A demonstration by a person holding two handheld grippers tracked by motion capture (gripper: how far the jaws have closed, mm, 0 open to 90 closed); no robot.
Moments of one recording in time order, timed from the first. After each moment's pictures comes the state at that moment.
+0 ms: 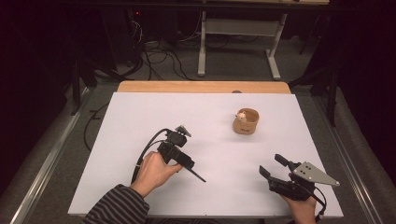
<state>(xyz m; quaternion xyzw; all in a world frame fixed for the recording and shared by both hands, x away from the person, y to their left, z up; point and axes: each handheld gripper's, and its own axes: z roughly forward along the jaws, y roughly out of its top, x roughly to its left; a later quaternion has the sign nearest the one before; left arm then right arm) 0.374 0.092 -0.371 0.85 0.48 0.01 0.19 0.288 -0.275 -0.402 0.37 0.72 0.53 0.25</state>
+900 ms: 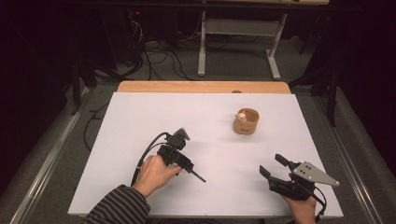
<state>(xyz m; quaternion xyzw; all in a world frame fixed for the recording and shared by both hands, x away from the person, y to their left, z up) 0.382 0.093 -0.390 0.84 0.52 -0.03 0.15 0.288 -0.276 -0.402 0.37 0.72 0.53 0.26</state>
